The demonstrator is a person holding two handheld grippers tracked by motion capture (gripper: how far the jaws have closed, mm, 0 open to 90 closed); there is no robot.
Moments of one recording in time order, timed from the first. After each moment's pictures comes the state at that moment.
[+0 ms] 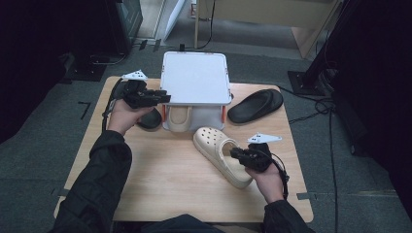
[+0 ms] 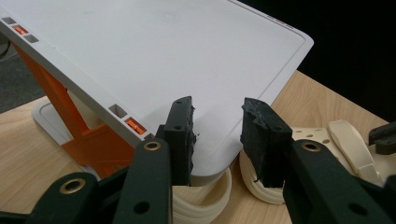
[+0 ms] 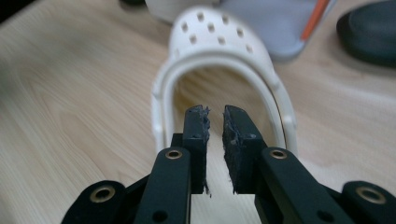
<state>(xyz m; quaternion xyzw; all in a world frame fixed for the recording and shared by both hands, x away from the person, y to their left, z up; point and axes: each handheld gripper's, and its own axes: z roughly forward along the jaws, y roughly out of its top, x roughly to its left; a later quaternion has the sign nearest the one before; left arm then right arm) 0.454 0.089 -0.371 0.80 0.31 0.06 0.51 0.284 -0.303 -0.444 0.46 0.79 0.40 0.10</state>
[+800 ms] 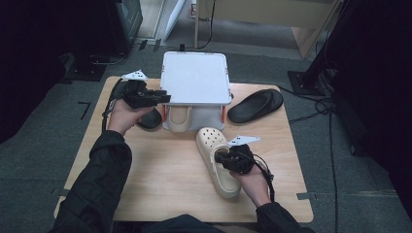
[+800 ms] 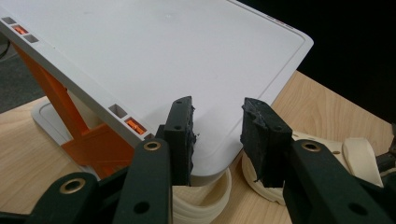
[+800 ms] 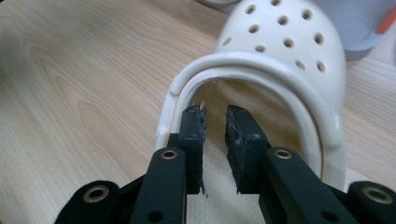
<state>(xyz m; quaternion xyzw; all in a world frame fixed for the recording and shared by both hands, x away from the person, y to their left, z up) 0.454 0.089 -0.371 0.80 0.31 0.06 0.51 0.285 -0.253 -0.451 0.43 0.81 0.38 0.08</state>
